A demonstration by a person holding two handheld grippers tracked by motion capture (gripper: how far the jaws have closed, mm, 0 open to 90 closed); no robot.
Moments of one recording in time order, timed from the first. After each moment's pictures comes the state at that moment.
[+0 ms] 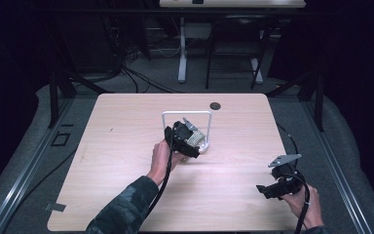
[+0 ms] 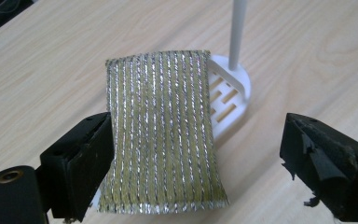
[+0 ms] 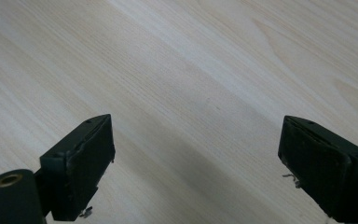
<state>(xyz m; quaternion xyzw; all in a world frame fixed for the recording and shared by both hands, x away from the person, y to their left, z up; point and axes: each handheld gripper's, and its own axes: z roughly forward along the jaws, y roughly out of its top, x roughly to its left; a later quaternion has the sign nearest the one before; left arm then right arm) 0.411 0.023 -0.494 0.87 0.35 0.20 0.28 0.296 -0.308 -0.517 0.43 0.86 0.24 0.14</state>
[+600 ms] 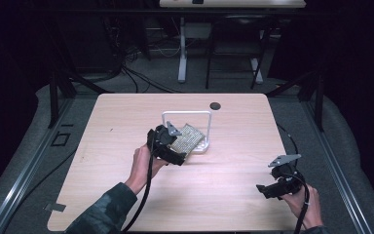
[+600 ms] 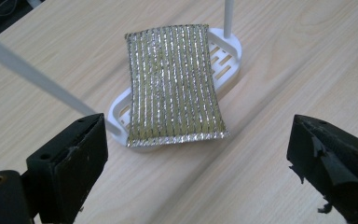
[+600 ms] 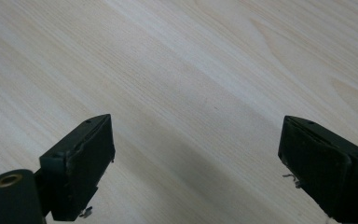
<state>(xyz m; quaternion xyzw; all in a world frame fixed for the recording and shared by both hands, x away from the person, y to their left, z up) 0.378 0.074 -0.470 0.88 0.33 0.19 0.29 0.296 -0.307 -0.517 0.43 0.86 0.24 0.15</state>
